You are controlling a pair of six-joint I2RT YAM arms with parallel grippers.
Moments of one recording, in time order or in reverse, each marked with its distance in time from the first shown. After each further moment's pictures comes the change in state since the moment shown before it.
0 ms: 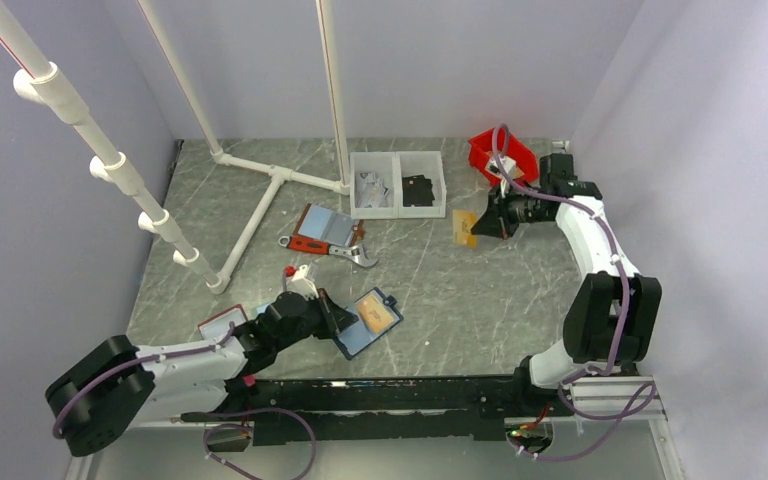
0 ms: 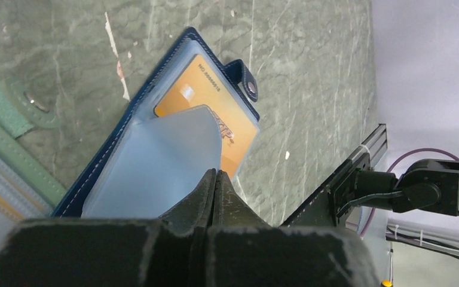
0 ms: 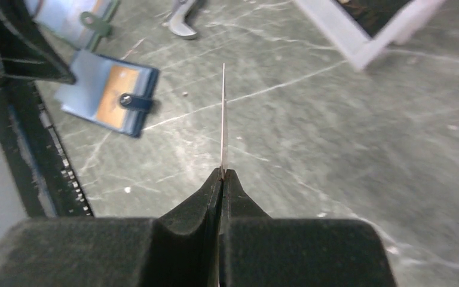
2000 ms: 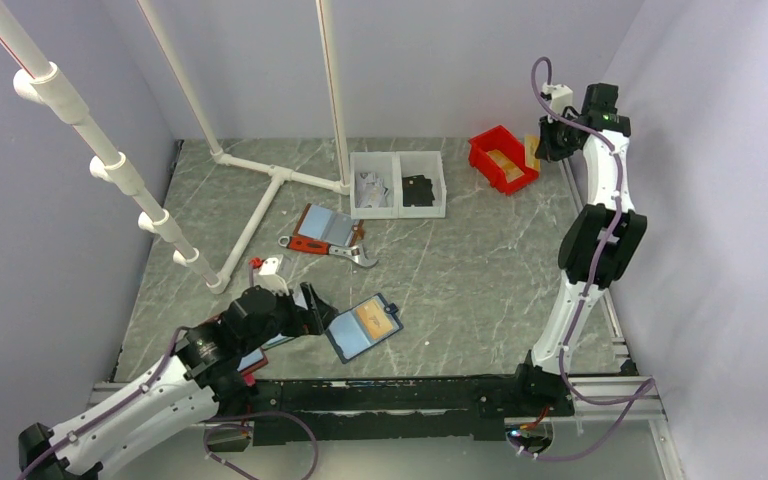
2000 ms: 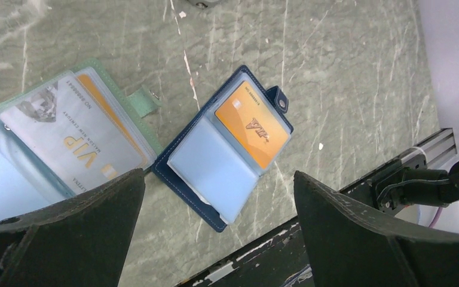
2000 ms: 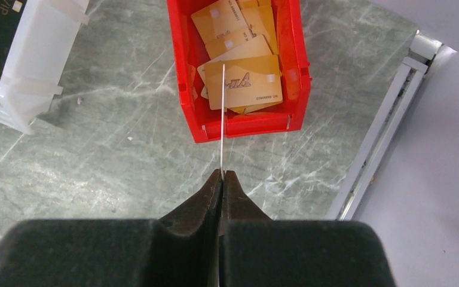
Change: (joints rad) left arm 0.044 -0.556 0.232 -0.890 -0.133 0.225; right arm -0.194 0.605 0.907 -0.015 0.489 0.141
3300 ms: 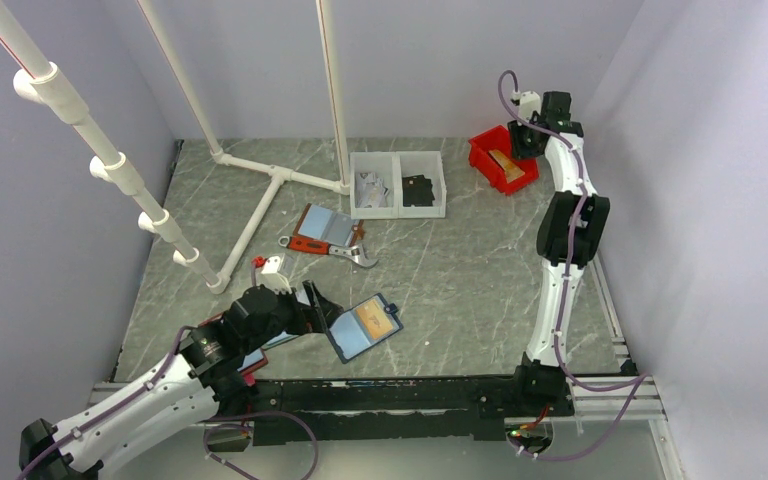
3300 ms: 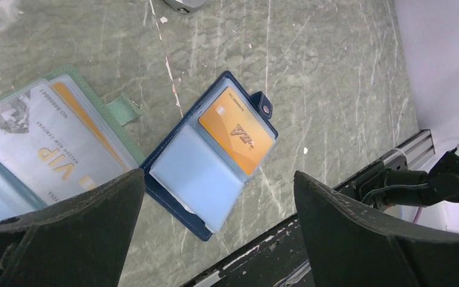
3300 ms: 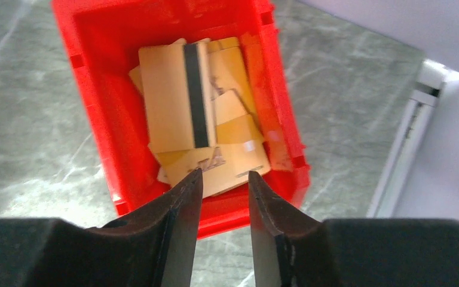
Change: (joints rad) left arm 0.000 0.014 -0.023 0.089 0.020 -0.024; right arm 0.107 0.306 0.173 0.179 0.185 0.116
